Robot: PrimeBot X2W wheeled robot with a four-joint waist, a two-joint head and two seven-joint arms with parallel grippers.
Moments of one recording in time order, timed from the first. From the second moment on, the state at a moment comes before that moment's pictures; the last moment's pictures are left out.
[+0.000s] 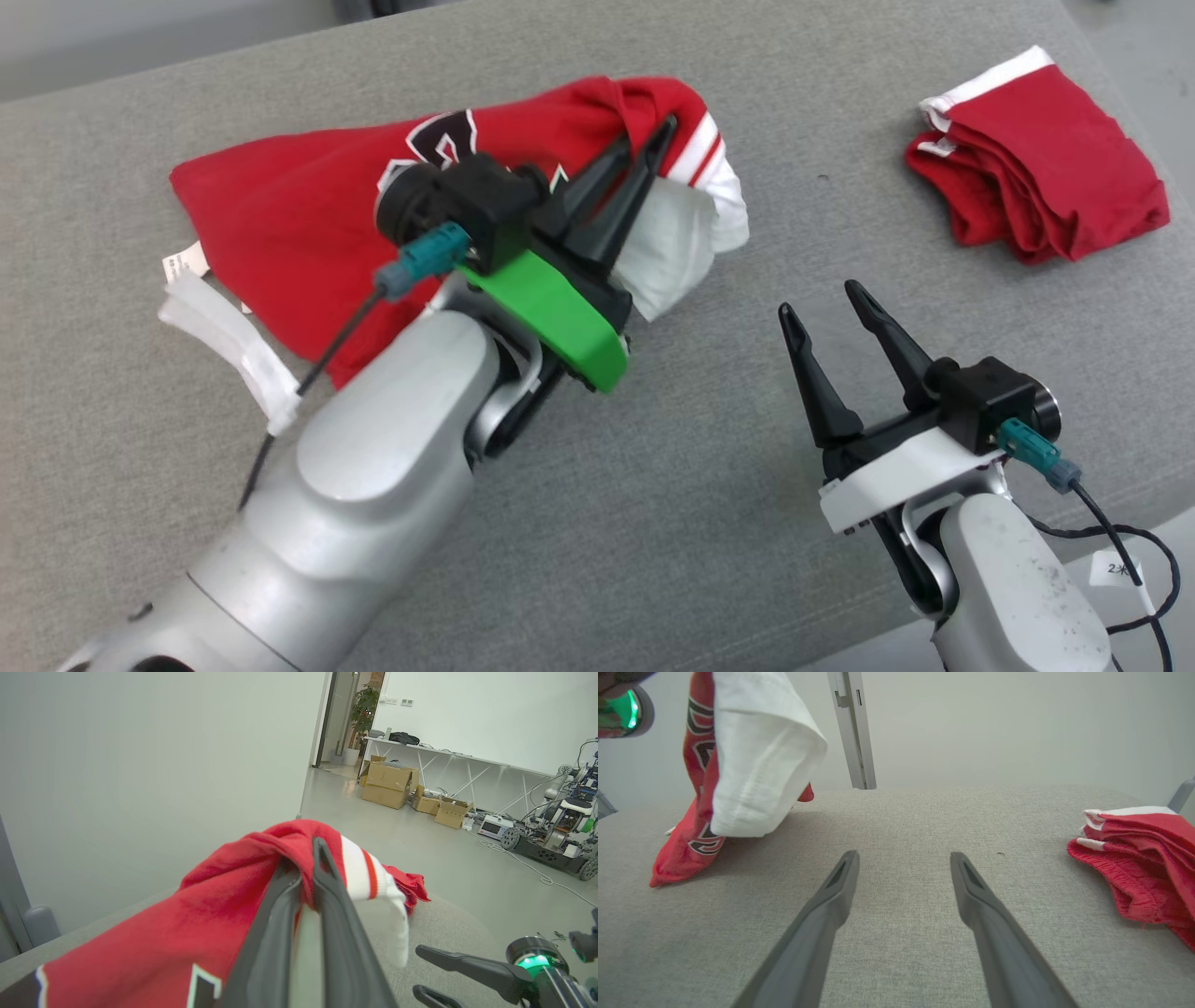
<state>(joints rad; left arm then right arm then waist) -0.89 0.16 -0.86 0.41 -0.73 -0.13 -0.26 -0.31 -0.05 0.17 0.24 0.19 0.13 -0.26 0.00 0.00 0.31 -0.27</state>
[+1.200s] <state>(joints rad) -0.03 0.08 -0.09 0.29 -0.29 -0.13 -0.26 -0.15 -0.05 0.13 0.35 0.14 0.13 -0.26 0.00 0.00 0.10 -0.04</state>
